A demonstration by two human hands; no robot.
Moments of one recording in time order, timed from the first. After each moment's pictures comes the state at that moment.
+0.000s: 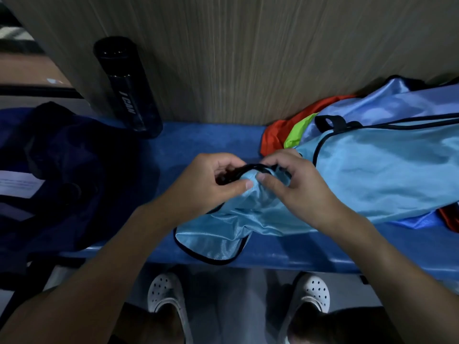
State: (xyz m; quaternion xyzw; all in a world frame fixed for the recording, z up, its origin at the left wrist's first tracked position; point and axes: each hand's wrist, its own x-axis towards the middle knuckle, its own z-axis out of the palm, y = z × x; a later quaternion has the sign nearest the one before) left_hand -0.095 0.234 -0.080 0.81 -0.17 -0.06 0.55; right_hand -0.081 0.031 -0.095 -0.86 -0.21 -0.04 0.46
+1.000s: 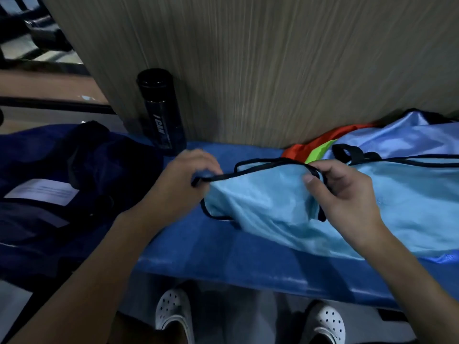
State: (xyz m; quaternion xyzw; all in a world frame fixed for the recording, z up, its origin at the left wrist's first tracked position) left_hand -0.079 0.305 -0.081 0.89 -0.19 0.15 0.39; right_hand -0.086 0.026 -0.065 -0.78 -0.14 -0.11 0.60
